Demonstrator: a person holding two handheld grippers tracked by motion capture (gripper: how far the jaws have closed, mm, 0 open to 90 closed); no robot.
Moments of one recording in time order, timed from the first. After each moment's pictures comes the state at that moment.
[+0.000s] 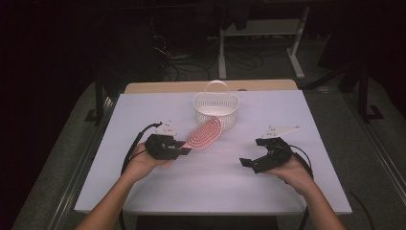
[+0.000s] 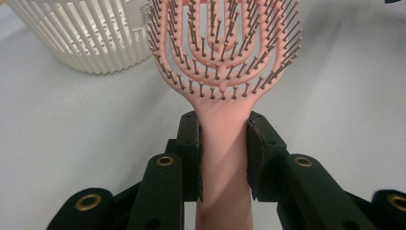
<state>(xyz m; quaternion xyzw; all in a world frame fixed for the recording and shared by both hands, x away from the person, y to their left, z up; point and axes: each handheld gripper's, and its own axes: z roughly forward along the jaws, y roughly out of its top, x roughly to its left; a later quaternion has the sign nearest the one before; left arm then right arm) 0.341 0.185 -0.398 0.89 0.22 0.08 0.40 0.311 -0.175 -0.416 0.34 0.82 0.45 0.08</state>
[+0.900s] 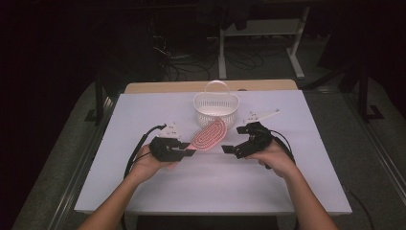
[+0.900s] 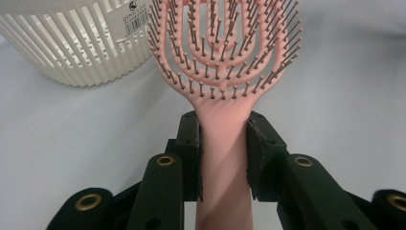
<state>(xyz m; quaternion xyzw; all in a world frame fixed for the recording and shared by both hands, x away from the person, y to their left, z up) 0.337 0.175 -0.405 0.88 0.21 0.09 0.41 0.349 -0.131 -0.398 0.31 0.82 0.48 0.05</state>
